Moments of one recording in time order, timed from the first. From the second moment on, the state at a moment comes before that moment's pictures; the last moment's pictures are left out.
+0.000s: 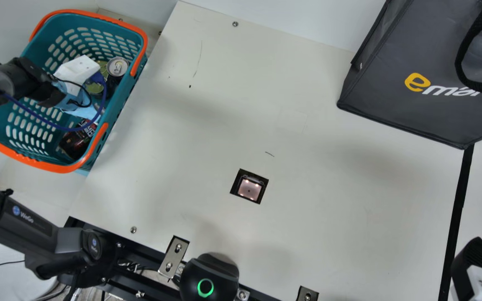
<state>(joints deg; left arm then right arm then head) 35.2 111.5 -57.1 -21.6 32.9 70.2 0.7 42.6 -69.8 -0.7 69.6 -2.3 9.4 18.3</state>
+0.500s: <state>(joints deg) 34.9 114.8 -56.2 -21.2 29.6 70.6 0.7 42.6 -69.8 -0.7 69.7 -2.3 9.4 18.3</state>
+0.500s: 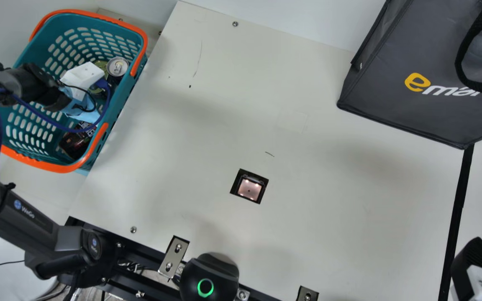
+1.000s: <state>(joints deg) 35.2 118.0 -55.3 -23.7 26.6 74.4 0.7 42.6 -69.8 -0.7 69.7 -2.3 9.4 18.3</state>
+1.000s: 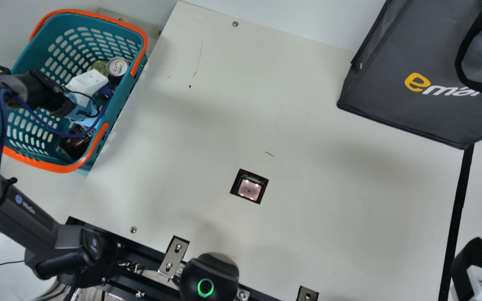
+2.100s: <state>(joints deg) 34.6 116.1 -58.7 -32.9 26.8 82.1 0.7 42.6 -69.8 -0.7 69.7 -2.3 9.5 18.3</state>
